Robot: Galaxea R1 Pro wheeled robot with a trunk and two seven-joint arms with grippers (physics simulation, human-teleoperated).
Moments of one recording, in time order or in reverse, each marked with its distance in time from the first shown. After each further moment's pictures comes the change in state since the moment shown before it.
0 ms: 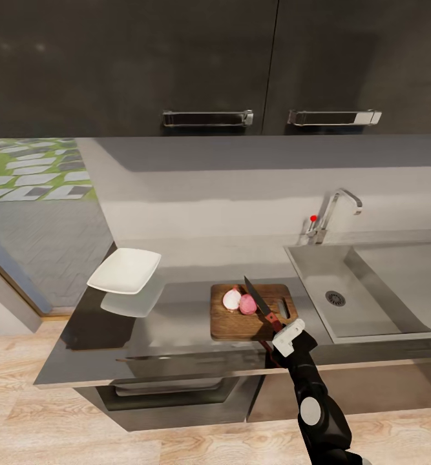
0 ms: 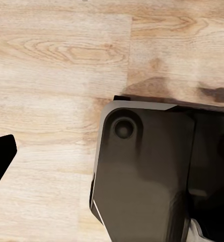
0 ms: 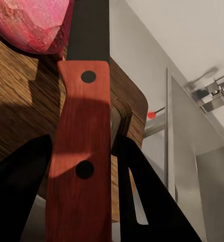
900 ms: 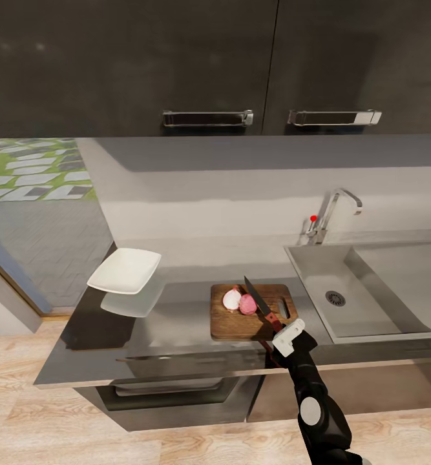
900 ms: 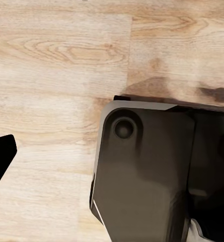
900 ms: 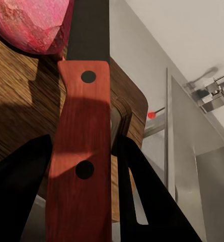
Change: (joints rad) left arm 0.000 0.000 0.000 0.000 0.000 0.000 0.000; right arm 0.000 0.000 0.000 0.000 0.000 0.000 0.000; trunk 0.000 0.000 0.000
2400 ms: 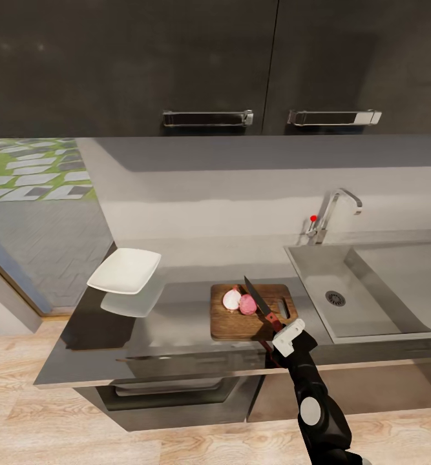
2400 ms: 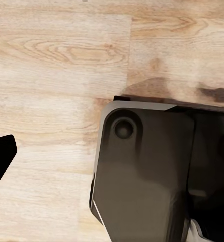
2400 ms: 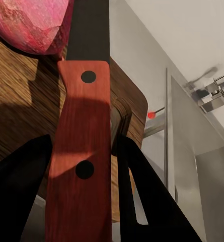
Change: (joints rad) left arm 0.000 0.000 0.000 -0.001 0.000 0.000 0.000; right arm 0.000 0.000 0.000 0.000 0.000 0.000 -0.001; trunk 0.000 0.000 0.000
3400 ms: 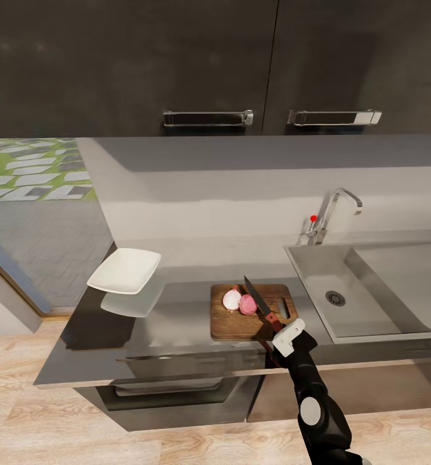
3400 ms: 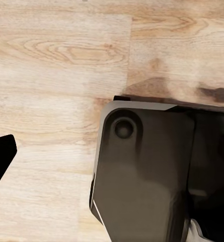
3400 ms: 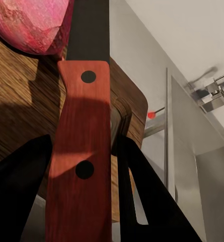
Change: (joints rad) left arm 0.000 0.000 0.000 0.000 0.000 0.000 0.000; right arm 0.000 0.000 0.000 0.000 0.000 0.000 0.000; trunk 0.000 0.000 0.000
